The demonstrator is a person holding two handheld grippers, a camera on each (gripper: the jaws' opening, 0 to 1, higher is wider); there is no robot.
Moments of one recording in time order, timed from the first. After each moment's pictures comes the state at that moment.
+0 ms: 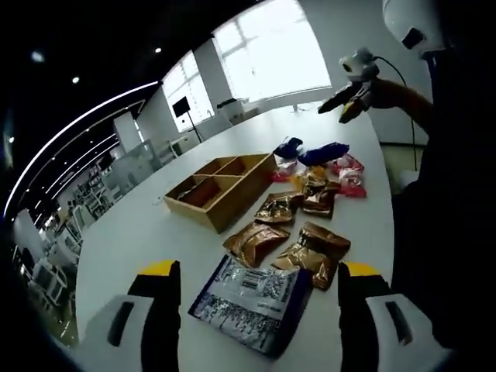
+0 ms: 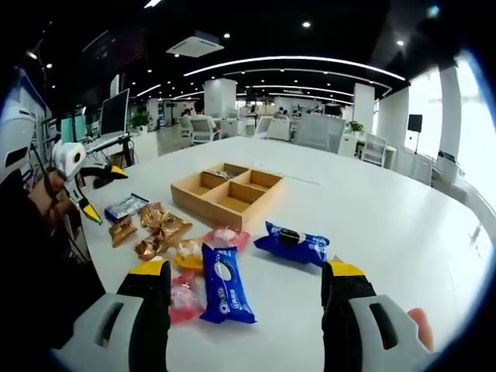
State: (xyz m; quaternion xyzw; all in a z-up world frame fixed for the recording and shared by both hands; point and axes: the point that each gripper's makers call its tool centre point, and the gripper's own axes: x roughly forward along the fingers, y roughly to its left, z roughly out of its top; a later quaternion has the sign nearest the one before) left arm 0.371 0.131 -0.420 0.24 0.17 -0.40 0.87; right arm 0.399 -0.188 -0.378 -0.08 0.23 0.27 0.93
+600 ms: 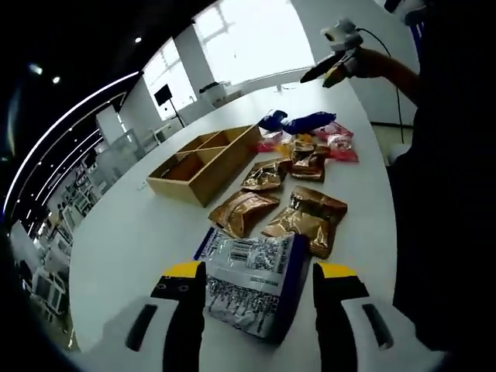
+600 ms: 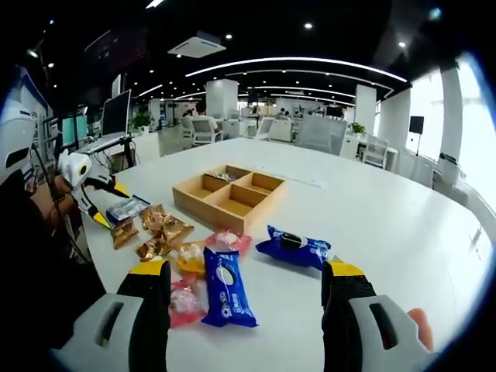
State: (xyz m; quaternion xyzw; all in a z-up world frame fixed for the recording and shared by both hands) left arm 0.370 0.146 -0.451 0.27 0.21 -0.42 0.84; right arm 0.400 -0.184 -0.375 -0.08 0.22 0.28 0.93
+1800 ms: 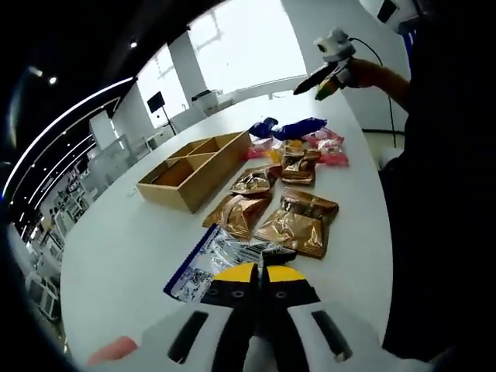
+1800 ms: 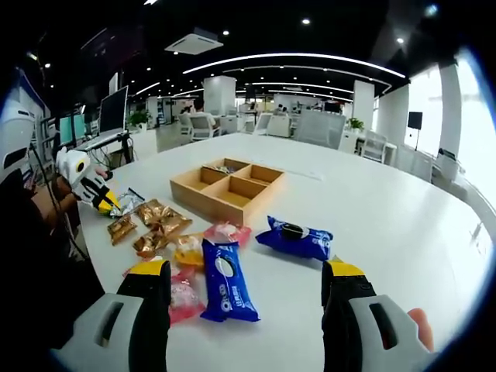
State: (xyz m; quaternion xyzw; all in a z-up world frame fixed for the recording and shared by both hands) left arm 0.364 0.131 -0.458 0.25 0.20 -0.45 0.84; right arm 0.397 -0.185 -0.389 -0.08 0.23 0.27 0.93
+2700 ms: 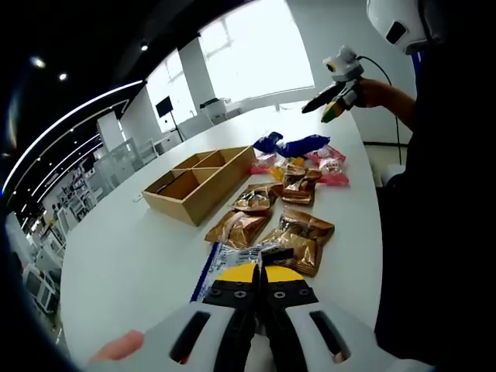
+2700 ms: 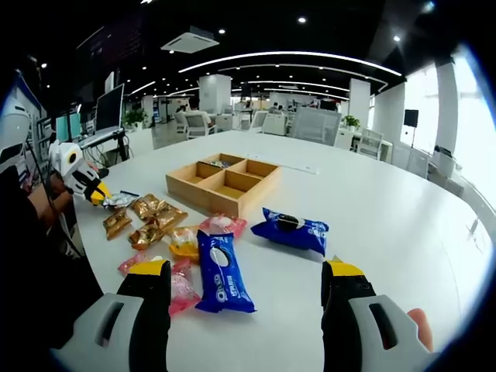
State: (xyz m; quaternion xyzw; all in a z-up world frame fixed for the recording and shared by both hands) left arm 0.358 0.125 -0.434 0.23 0.17 -0.44 0.85; right arm 0.394 -0.194 -0.400 -0.08 0.24 0.26 0.93
